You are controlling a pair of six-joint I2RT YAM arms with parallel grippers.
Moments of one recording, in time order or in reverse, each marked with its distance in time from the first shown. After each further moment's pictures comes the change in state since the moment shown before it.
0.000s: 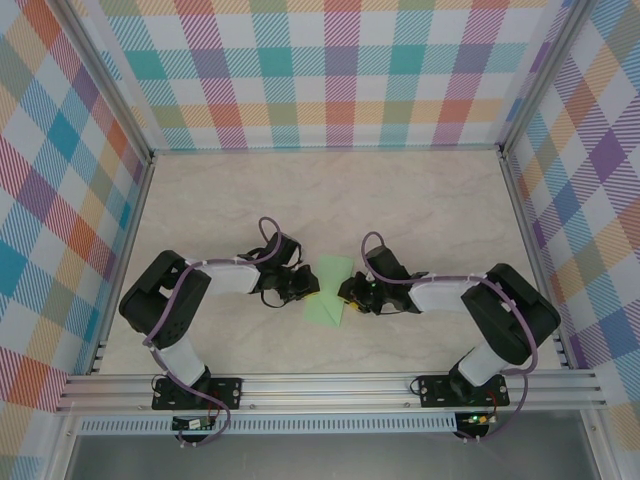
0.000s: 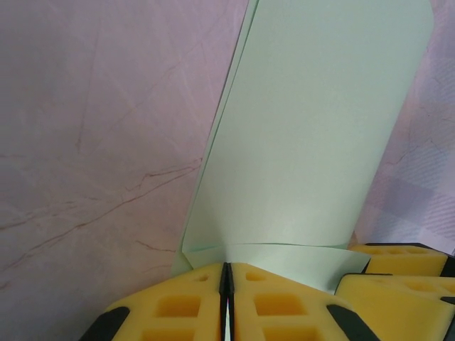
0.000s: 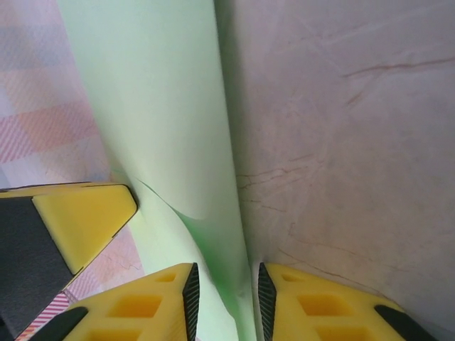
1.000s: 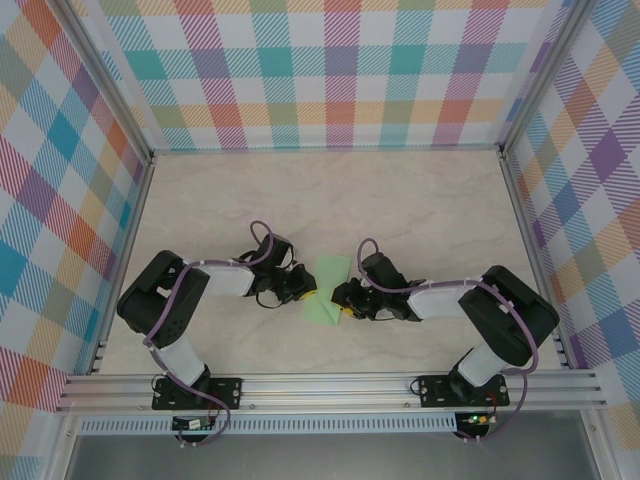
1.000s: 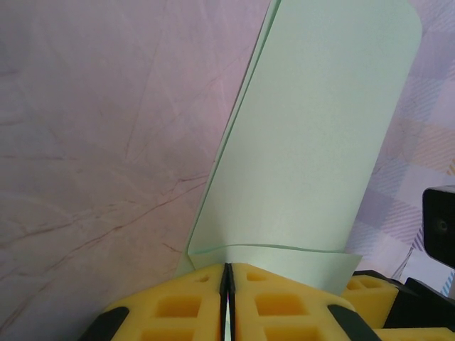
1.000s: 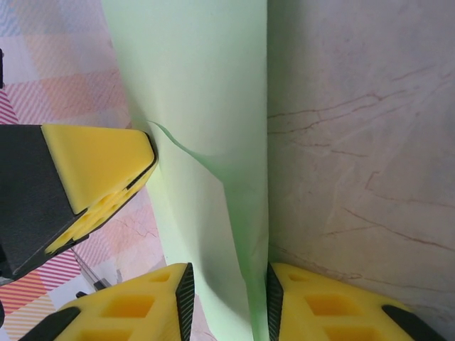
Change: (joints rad) left arm 0.045 -0.003 -0.062 0.108 0.070 -0.076; right arm 0.051 -0.005 -0.053 0.123 -0.030 0.021
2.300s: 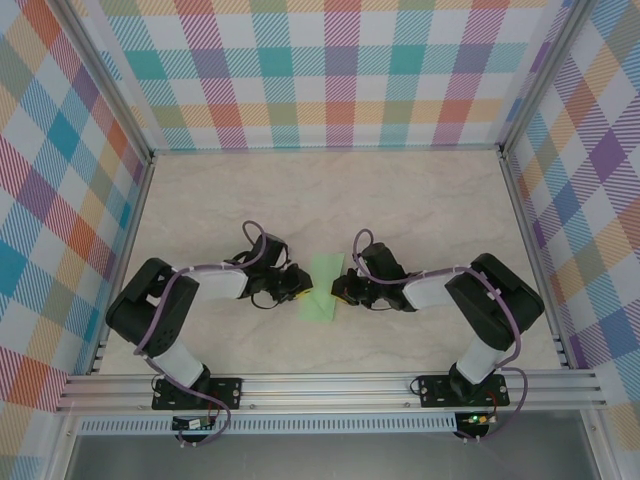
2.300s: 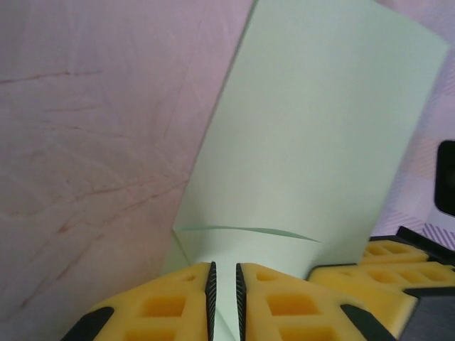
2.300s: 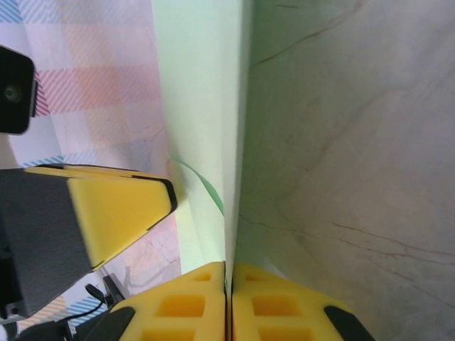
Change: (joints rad) left arm 0.018 -0.095 -0.031 -0.036 -0.028 -0.006; right arm -0.064 0.103 0.067 0.091 -0.097 -0.125
